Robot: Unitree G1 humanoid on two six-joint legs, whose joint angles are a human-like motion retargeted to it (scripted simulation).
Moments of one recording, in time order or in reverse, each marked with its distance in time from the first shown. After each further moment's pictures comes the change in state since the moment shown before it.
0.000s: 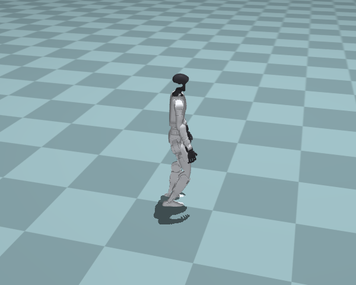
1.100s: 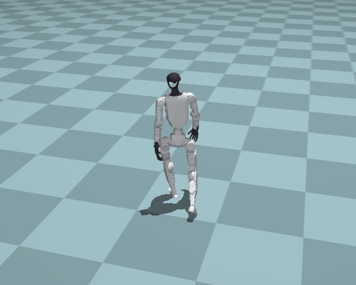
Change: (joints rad) left arm 0.259 0.016 0.136 0.156 -0.055 -0.032 -0.015; right arm -0.100 0.044 0.005 0.027 -0.134 -0.041 -0.061; waist 0.177 -0.130 -0.099; left_leg -0.378 0.110 0.423 0.073 0.099 -0.014; right_leg 0.248 -0.137 -0.264 0.029 0.409 0.122
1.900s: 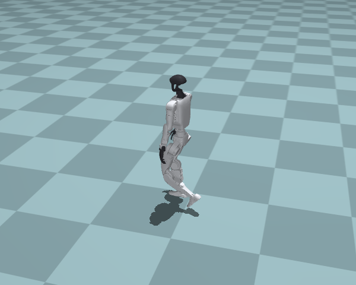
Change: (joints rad) left arm -0.179 0.030 -0.220 -0.103 0.245 -0.027 0.013; right arm 0.021 0.000 -0.021 0.029 0.052 0.009 -0.035; waist -0.189 0.215 0.156; left_leg 0.299 0.102 -0.415 0.970 0.008 -0.181; right_leg -0.217 0.367 0.265 -0.219 -0.197 -0.172
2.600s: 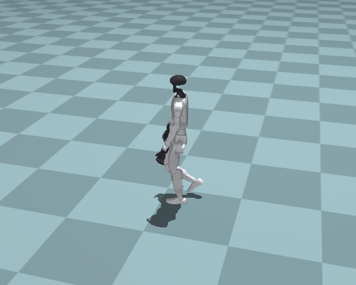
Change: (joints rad) left arm -0.094 0.111 0.101 -0.113 -0.240 0.019 0.060; right arm 0.010 0.059 0.063 0.043 -0.002 -0.006 0.142; waist -0.012 -0.337 -0.013; left_leg 0.147 -0.340 0.168 -1.167 0.024 0.200; right_leg -0.057 -0.471 -0.001 0.834 0.010 0.064
